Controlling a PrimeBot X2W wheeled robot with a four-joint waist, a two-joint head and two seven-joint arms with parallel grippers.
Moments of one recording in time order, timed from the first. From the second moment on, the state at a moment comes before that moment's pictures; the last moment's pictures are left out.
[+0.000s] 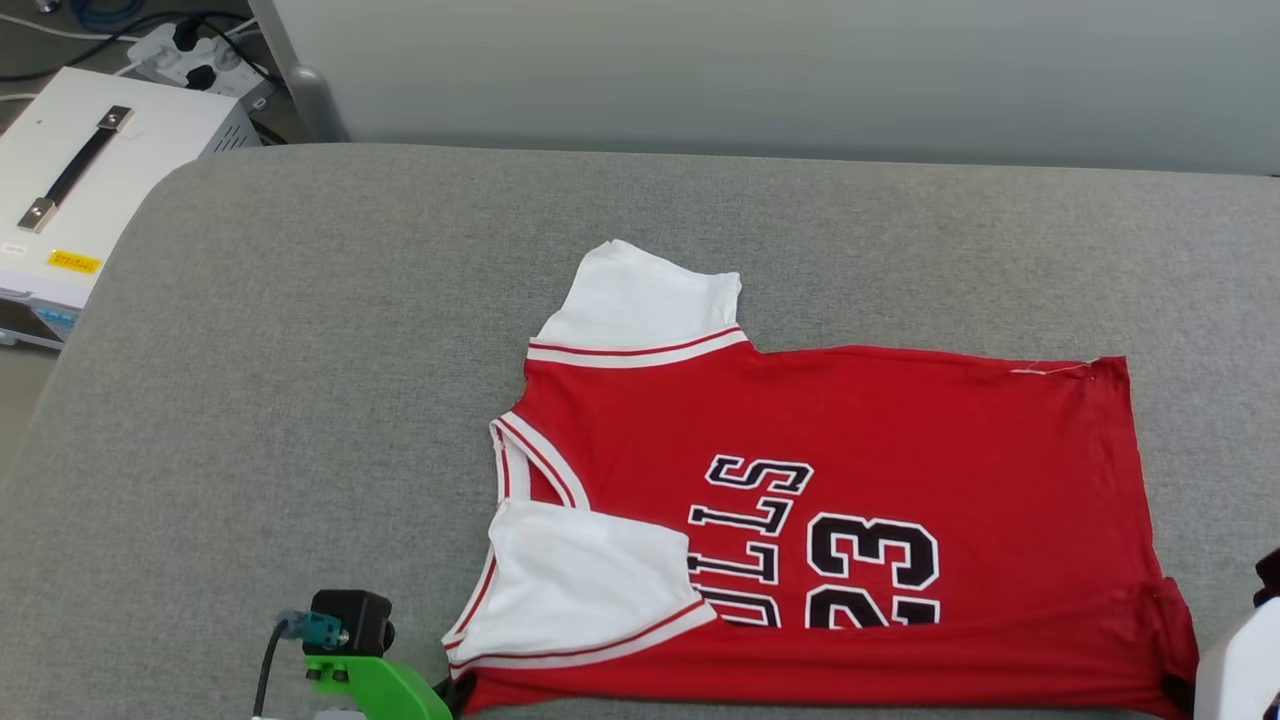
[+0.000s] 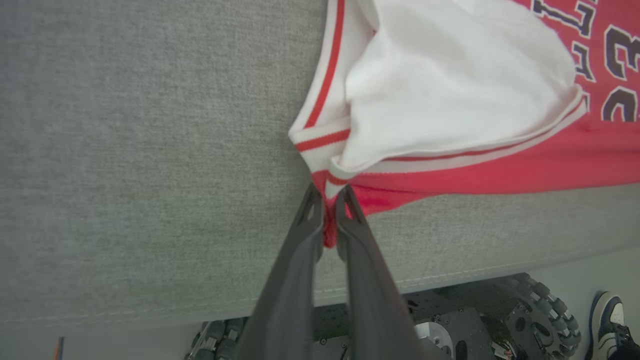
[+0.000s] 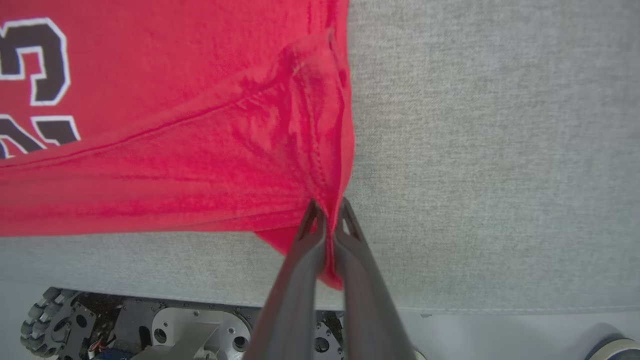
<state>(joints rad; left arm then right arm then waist) -0.03 0.58 -0.64 0.00 -0.94 0.26 0.30 0.12 -0.24 -0.24 -0.09 0.39 0.13 0.97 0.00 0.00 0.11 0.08</state>
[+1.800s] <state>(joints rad) -0.38 0.46 -0.45 0.03 -0.57 0.03 -0.13 -0.03 -0.21 -0.08 -0.20 0.31 0.13 0.06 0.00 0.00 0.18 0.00</state>
